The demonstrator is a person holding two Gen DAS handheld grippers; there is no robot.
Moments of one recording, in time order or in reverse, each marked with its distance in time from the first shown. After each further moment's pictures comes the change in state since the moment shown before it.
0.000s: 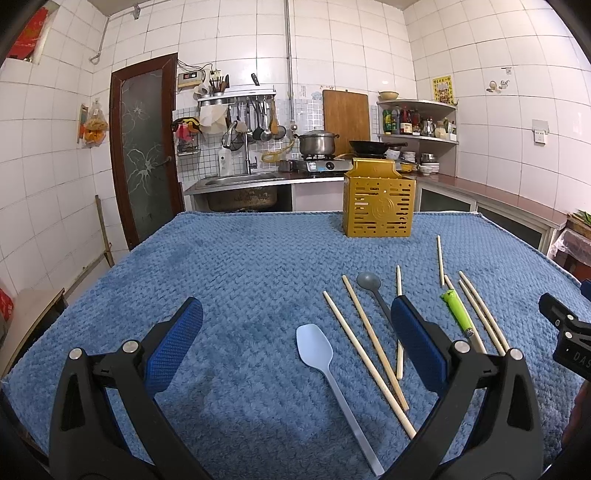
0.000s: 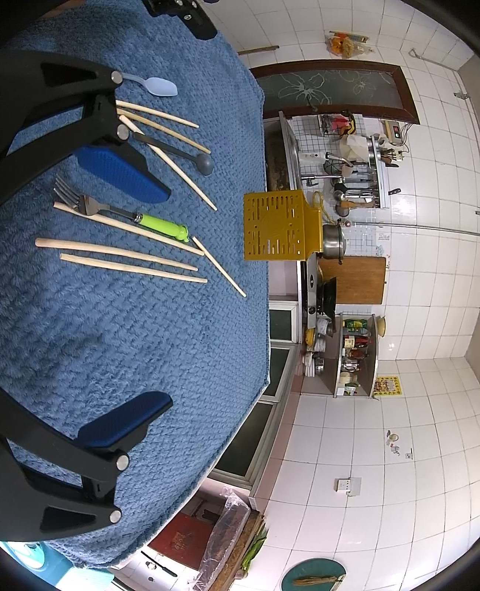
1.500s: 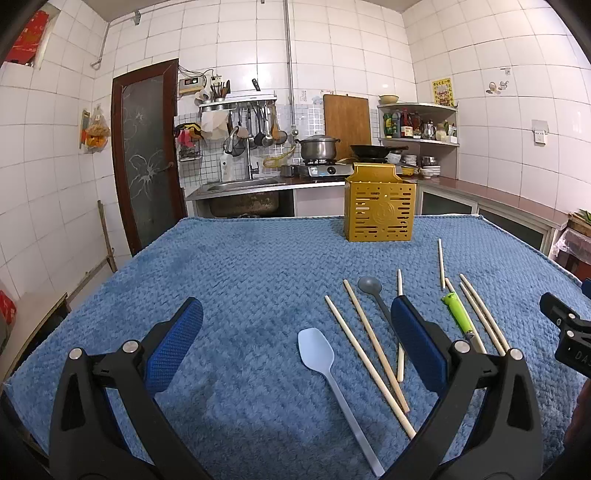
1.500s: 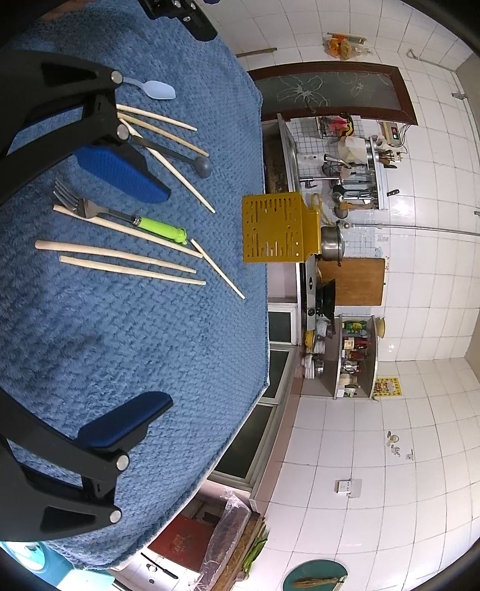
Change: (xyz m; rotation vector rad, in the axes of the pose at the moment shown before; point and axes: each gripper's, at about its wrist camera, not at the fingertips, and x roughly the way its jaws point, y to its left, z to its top) left arm -0.001 -0.001 0.000 0.009 -0.022 0.009; right arm -0.001 0.000 0.003 0.004 -0.001 0.009
